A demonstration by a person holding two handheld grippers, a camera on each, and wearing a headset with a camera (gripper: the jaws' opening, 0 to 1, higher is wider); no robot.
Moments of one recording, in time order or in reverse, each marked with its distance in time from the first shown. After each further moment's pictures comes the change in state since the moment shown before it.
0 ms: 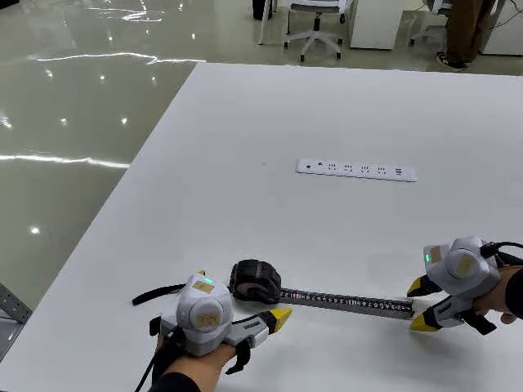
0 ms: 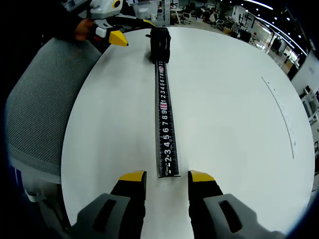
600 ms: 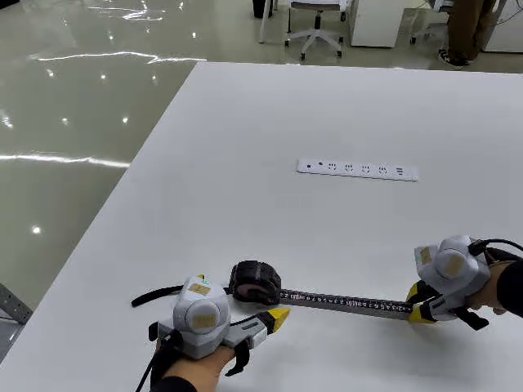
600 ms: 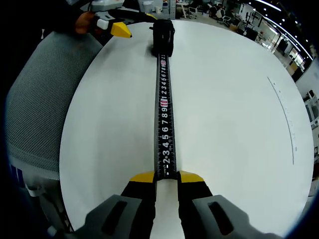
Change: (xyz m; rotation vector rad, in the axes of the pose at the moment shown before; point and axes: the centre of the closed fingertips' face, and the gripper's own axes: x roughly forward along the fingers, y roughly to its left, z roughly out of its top) left arm 0.002 0.003 -0.005 -0.061 0.012 0.011; right arm 0.005 -0.002 0.001 -0.023 0.078 0.012
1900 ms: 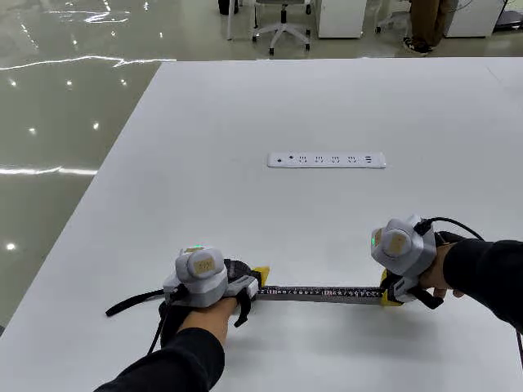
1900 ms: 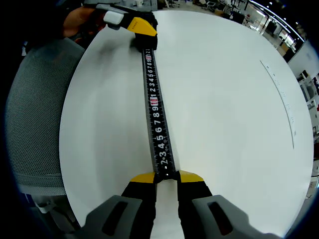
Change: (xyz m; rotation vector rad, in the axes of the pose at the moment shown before) left arm 0.059 0.001 0.005 -0.134 0.111 0.103; right arm 0.003 -0.002 -0.001 0.119 0.080 -0.036
